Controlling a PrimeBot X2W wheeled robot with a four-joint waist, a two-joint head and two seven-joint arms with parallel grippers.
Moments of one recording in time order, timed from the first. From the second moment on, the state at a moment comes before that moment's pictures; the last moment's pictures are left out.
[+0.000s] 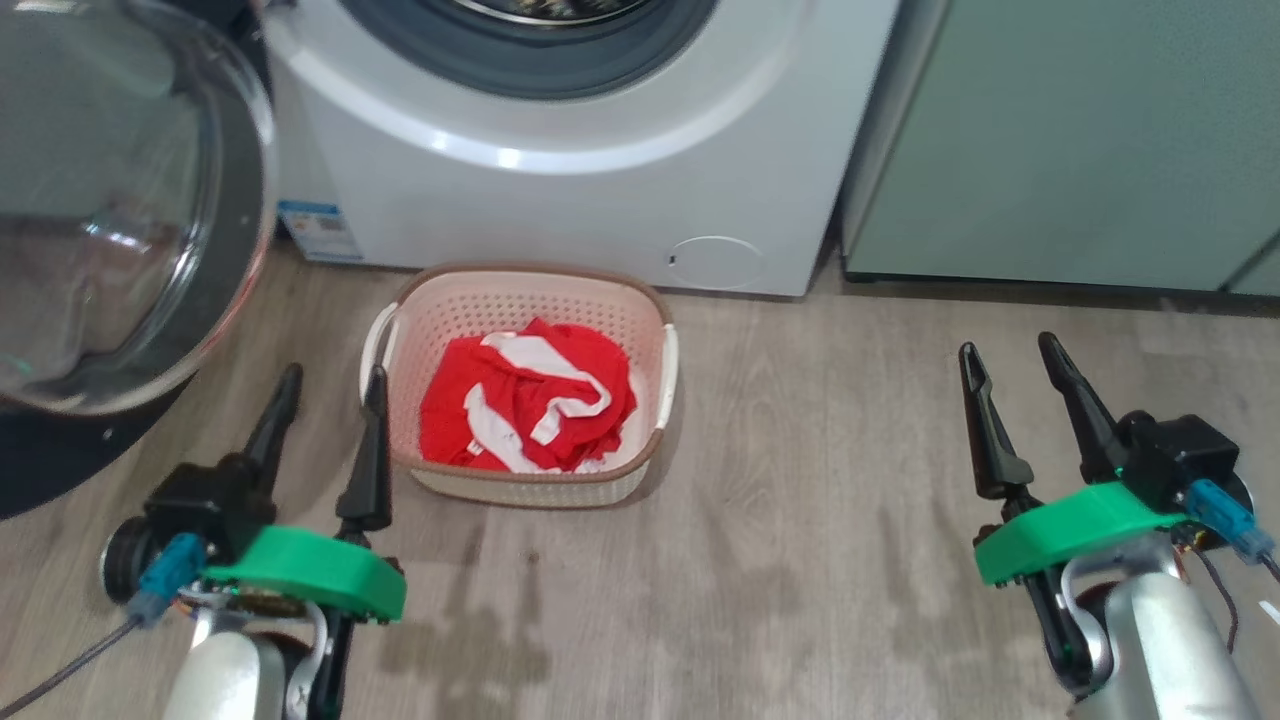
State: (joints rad) left arm -0.05 0.09 -0.05 0.01 -0.23 -0.04 -0.15; right arm -0.12 -0.06 -0.03 0.18 0.18 0.13 -0.18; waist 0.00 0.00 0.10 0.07
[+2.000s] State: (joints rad) left arm -0.03 0.12 -0.11 0.00 -0.21 0.01 -0.13; right arm -0.09 -0.05 -0.03 0.17 0.21 0.13 -0.19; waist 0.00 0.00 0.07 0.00
